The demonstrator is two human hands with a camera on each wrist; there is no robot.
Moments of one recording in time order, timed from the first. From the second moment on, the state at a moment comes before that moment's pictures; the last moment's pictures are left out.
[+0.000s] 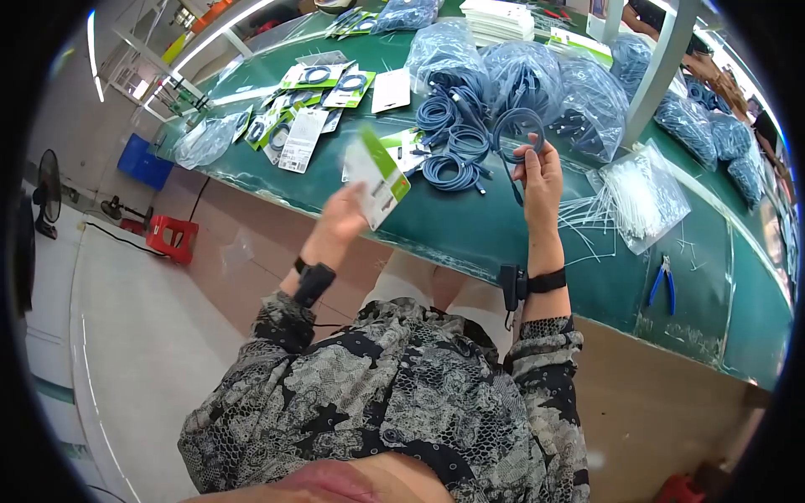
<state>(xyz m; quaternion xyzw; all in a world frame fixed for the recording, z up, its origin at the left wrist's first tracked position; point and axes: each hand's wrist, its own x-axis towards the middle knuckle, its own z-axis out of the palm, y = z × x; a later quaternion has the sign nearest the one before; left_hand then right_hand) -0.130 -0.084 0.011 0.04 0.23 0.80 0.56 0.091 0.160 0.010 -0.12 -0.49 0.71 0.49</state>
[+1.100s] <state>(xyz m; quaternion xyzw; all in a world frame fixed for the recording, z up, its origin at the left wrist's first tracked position) -0.055 -0.057 -0.018 0.08 0.31 0.69 0.65 0.092 0.099 -0.004 -0.02 -0.81 0.50 0.31</state>
